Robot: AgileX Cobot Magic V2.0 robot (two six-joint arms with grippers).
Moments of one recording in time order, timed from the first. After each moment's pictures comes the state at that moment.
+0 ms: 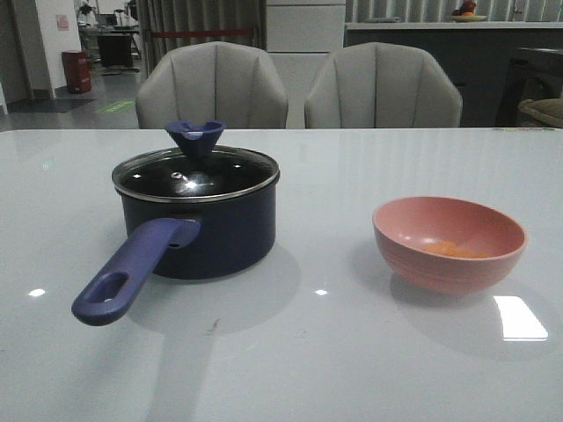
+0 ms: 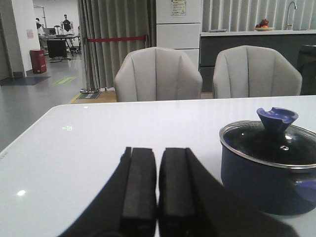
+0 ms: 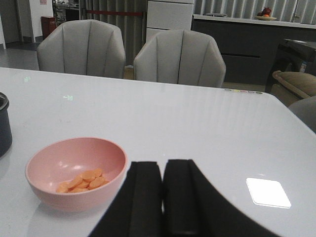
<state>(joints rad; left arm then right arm) -0.10 0.00 0.00 0.00 0.03 -0.01 0.08 -0.01 0.03 -0.01 0.05 0.01</state>
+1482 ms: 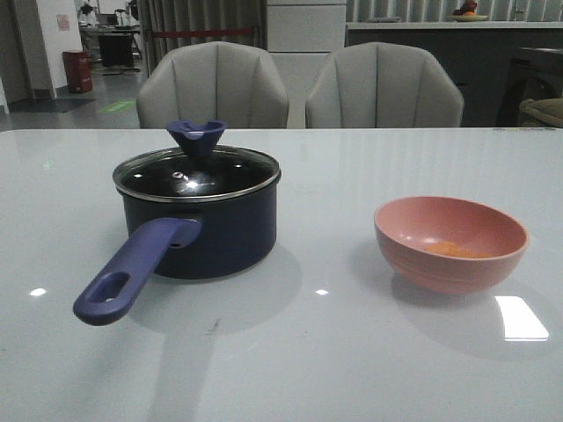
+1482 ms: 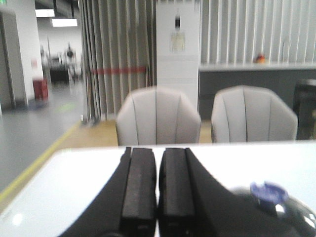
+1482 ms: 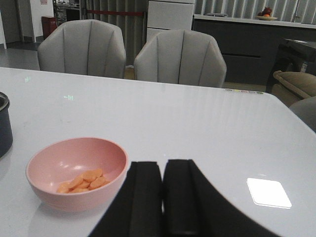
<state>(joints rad) -0.10 0.22 -0.38 -0.01 0.16 -0.01 0.08 -0.01 0.03 -0.01 0.05 0.01</state>
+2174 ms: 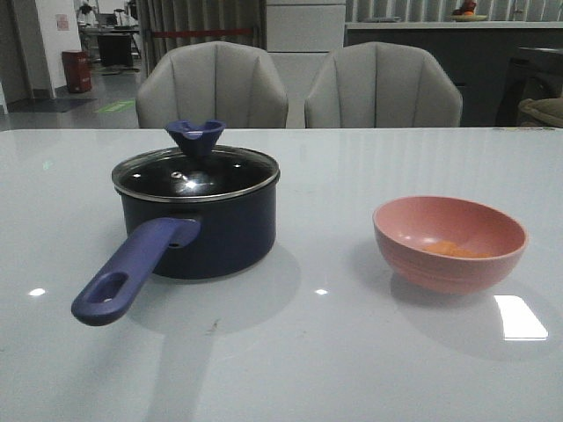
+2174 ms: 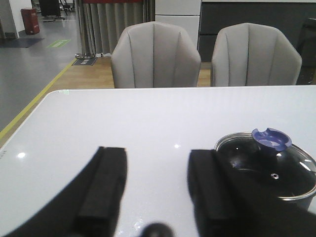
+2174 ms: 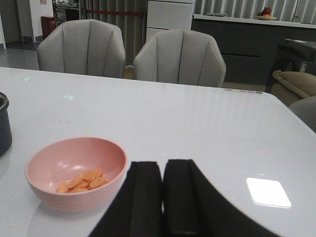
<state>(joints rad) -0.09 0.35 -0.40 -0.03 0.22 -0.01 0.08 -0.01 0.03 -0.01 0.05 0.01</state>
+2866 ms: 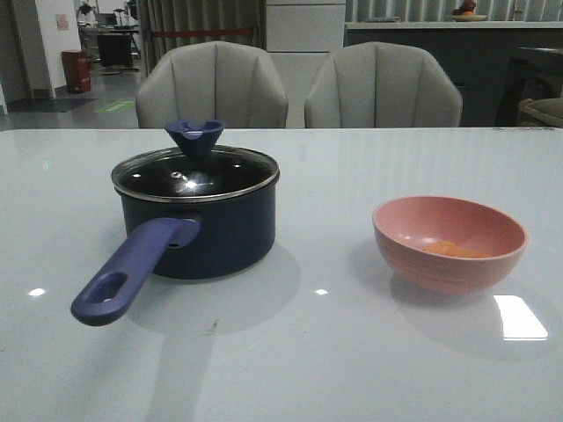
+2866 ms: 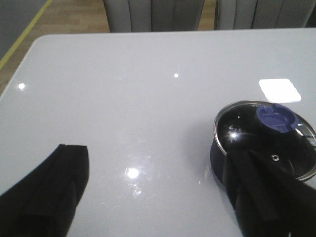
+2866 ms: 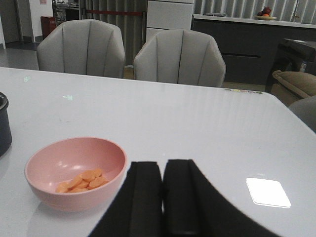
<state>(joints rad) -0.09 0.78 -0.82 -0.03 0.56 -0.01 0.08 -0.01 0.03 -0.01 0.05 0.01</state>
